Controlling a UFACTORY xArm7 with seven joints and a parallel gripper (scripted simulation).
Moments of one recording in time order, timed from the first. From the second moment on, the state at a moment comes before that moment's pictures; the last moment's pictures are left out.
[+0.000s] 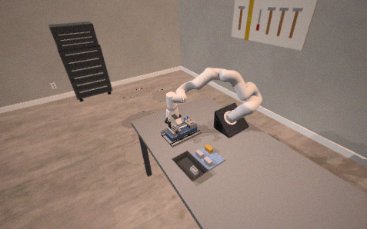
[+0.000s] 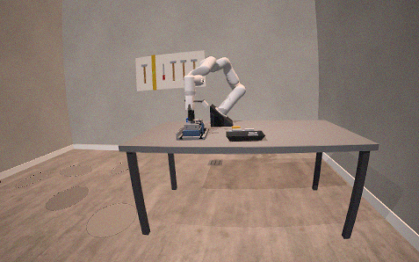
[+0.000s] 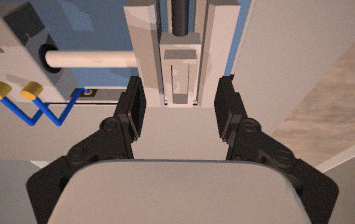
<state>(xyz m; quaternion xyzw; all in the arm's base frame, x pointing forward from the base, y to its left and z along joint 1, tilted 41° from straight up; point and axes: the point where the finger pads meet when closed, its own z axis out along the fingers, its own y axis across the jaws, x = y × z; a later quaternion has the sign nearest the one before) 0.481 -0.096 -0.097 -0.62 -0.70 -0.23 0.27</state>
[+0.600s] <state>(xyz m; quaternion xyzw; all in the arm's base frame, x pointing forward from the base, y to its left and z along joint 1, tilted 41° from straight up) 0.481 -0.095 -0.098 -0.62 -0.70 -0.23 0.27</state>
